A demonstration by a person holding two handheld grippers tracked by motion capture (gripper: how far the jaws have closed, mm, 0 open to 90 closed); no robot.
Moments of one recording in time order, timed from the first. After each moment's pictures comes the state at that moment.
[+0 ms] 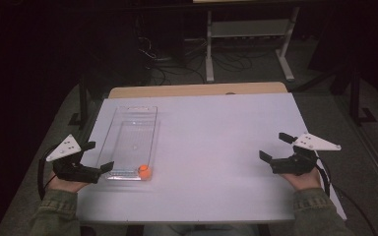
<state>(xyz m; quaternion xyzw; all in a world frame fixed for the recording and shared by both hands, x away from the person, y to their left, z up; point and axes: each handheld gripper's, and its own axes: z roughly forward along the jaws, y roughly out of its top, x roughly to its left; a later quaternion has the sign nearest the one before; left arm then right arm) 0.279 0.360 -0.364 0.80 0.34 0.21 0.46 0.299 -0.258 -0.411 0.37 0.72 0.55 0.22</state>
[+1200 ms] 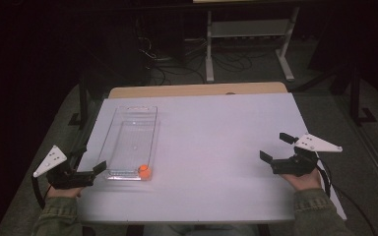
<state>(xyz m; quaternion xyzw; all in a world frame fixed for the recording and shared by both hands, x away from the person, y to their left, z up) 0.265 0.383 -0.393 0.71 0.38 0.25 0.53 0.296 -0.258 -0.411 0.36 0.72 0.55 0.23</state>
